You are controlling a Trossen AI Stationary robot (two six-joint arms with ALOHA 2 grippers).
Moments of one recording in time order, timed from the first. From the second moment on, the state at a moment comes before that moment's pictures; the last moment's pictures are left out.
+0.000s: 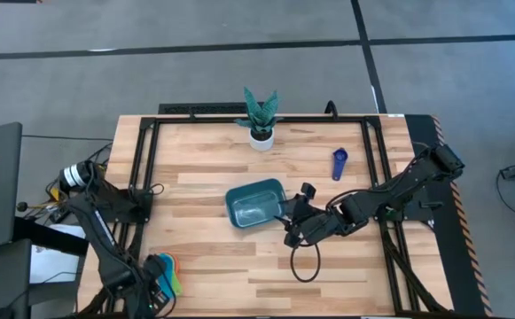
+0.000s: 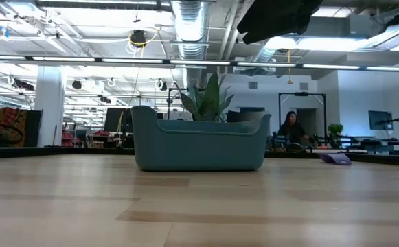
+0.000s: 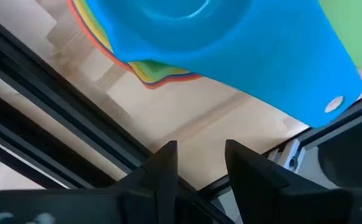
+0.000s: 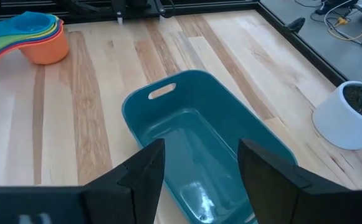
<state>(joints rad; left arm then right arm) -1.12 1.61 1.08 -0.81 0.12 -2.03 0.45 1.51 1.07 -0.28 0.71 0.44</state>
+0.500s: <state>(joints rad) -1.03 1.62 1.08 -0.74 -0.02 -1.91 0.45 1.51 1.07 -0.28 0.71 0.44</state>
